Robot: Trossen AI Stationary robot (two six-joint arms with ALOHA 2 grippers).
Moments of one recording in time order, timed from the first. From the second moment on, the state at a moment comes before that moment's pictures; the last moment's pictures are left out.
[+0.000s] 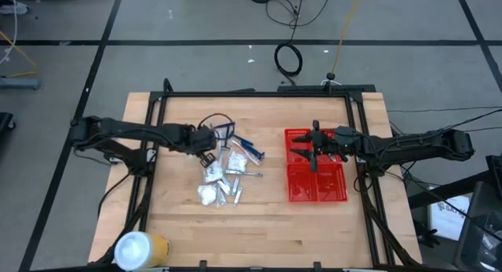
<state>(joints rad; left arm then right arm) 0.11 1.33 0.84 -0.80 -0.29 -0.52 -0.12 0.91 0.34 0.36 0.00 0.01</state>
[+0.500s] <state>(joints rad) 0.12 1.34 0.88 0.02 -0.14 0.07 -0.12 0.91 0.34 0.37 0.00 0.02</state>
